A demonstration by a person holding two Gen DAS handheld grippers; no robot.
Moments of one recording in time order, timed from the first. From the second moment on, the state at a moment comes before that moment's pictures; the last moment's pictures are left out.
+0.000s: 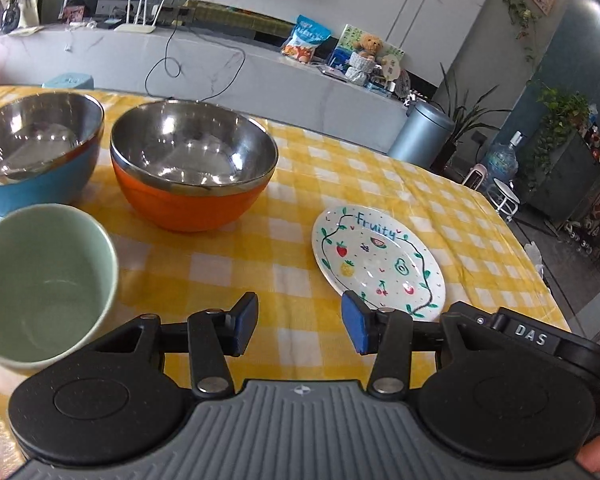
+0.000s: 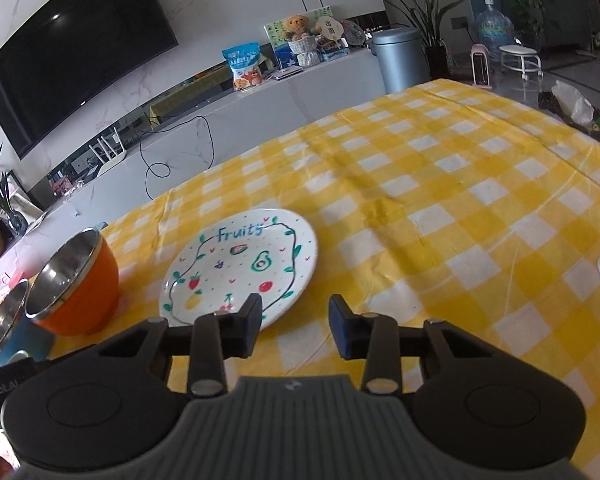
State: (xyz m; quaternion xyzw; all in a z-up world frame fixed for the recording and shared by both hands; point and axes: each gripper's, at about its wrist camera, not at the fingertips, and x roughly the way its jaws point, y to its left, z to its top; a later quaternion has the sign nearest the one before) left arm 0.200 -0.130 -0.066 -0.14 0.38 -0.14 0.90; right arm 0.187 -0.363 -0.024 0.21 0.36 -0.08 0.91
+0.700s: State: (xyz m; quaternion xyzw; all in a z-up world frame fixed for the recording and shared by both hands) left arm 0.256 -0.153 -0.086 -0.15 0.39 -0.16 0.89; right arm 0.233 -0.390 -0.051 0.27 0.37 -0.07 0.89
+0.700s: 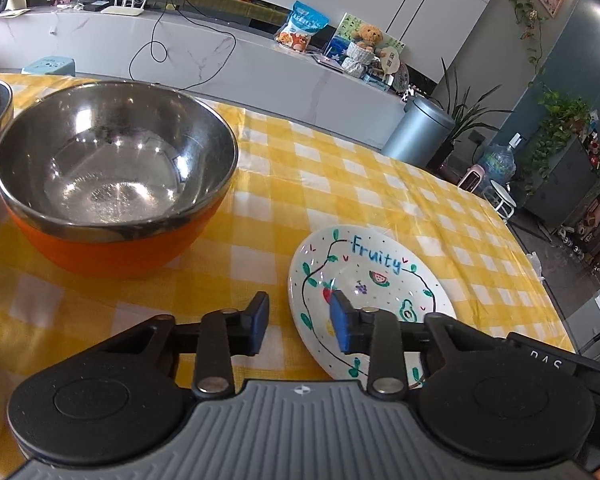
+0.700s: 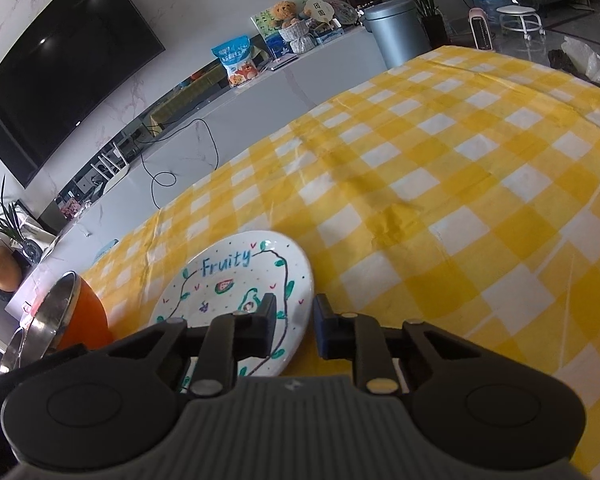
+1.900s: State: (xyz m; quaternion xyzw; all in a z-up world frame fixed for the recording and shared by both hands) left arm 0.167 -0.088 -0.069 -0.12 0.52 -0.18 0.83; right arm 0.112 -0.340 -0.023 0.28 0.48 -0.03 0.83
